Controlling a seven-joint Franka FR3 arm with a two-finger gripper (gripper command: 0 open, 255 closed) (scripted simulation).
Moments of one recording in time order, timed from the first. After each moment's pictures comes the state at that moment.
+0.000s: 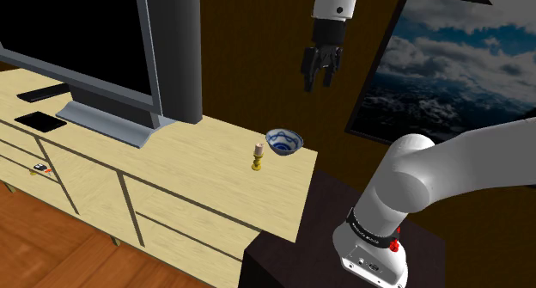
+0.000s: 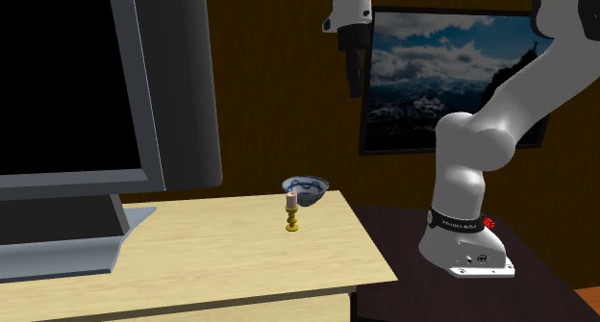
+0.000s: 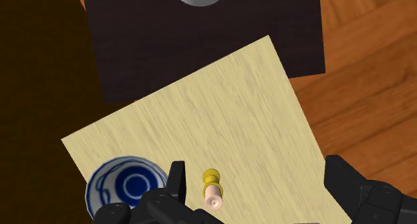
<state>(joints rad) -0.02 -0.79 -0.02 -2.34 0.02 1.44 0.07</state>
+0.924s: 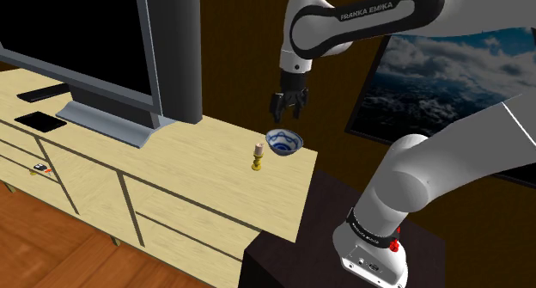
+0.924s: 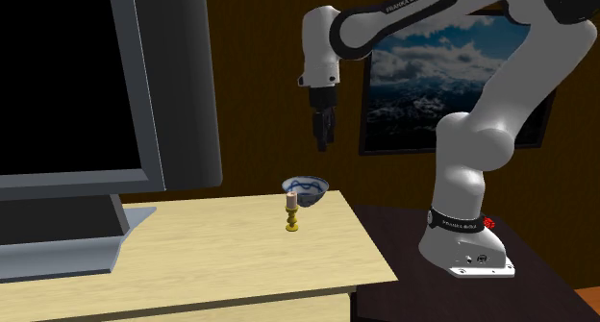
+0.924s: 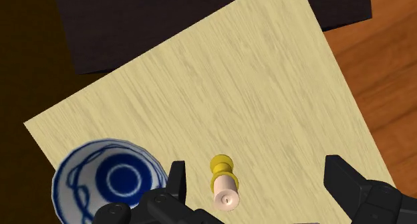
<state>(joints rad) -0.04 -0.57 -0.01 -2.56 0.00 1.89 0.11</state>
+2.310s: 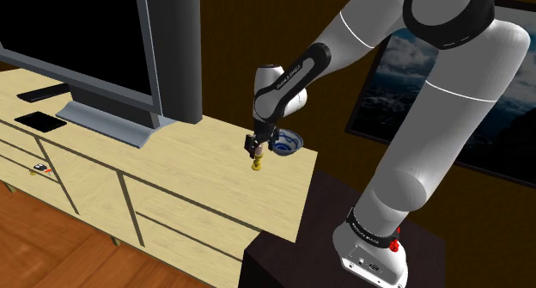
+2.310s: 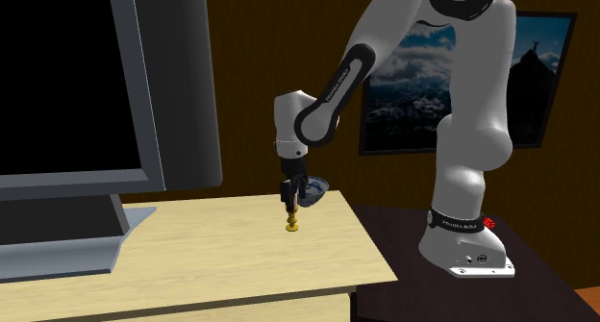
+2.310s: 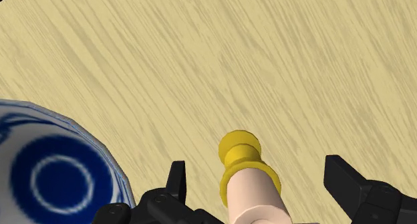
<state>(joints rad) -0.06 0.03 -0.01 -2.56 -0.03 2.52 0.17</state>
